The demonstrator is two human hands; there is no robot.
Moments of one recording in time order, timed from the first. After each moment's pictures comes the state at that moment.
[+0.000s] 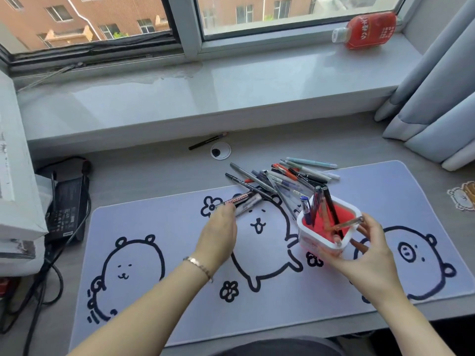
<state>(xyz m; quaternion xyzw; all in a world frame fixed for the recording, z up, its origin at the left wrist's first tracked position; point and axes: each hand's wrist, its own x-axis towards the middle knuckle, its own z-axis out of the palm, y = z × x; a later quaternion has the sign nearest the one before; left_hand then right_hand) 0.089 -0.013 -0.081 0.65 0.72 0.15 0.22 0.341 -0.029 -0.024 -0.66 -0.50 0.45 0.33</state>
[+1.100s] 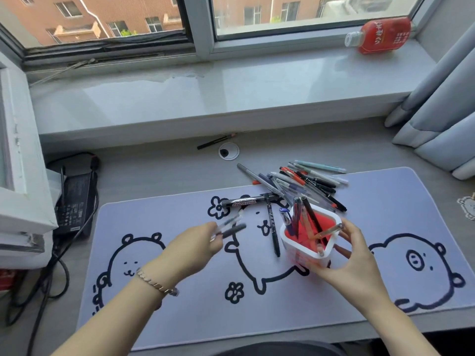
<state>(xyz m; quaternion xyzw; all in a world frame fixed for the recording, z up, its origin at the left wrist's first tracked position) 0.046 -0.035 -0.002 0.61 0.72 -0.05 0.33 0.314 -0.033 -0.026 -0.64 -0.56 0.46 0.26</state>
